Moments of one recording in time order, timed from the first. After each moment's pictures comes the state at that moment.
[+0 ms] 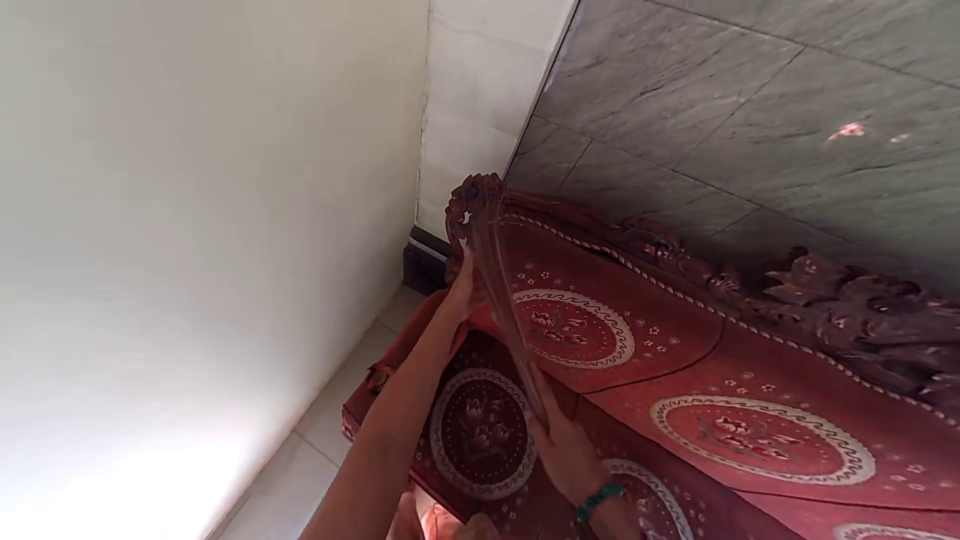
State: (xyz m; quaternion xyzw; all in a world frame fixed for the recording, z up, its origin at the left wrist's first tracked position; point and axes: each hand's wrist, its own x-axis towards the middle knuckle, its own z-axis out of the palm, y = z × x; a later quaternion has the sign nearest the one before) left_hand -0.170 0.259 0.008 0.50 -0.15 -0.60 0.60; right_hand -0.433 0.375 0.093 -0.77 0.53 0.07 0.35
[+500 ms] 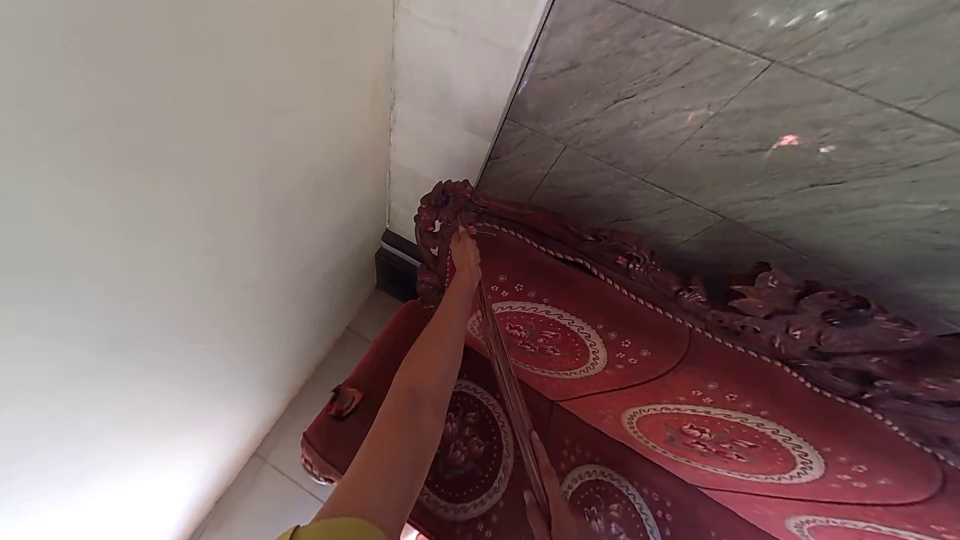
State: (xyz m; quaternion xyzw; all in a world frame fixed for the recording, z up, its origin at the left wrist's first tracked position) left_hand -0.177 0.093 0.013 0.57 -0.03 -0.44 0.69; right_hand -0.486 0.399 0.075 -0.75 0.57 0.06 0.33
